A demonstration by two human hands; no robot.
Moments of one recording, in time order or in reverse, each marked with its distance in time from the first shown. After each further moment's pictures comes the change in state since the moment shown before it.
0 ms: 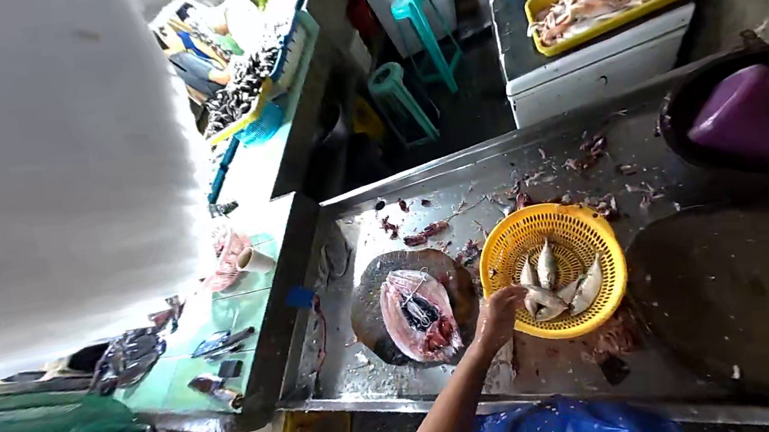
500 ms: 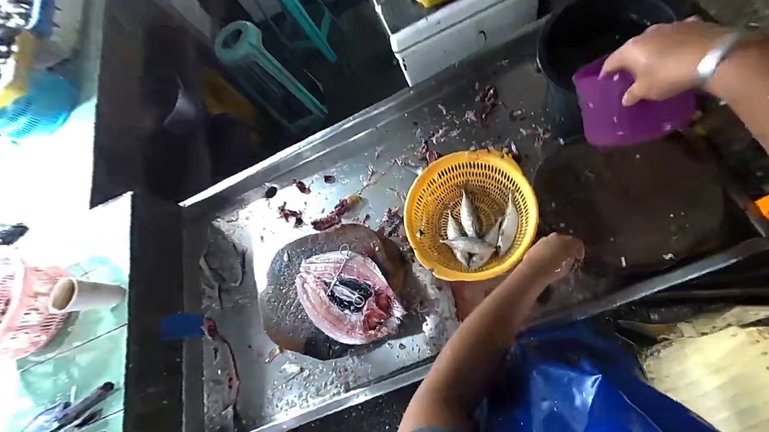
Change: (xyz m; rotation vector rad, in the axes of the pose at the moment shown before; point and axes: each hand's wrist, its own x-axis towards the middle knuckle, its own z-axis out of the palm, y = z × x) left_hand 0.019 0.093 0.166 0.553 -0.795 0.438; right_hand -0.206 -0.100 -0.005 -1.607 -0.556 -0.717
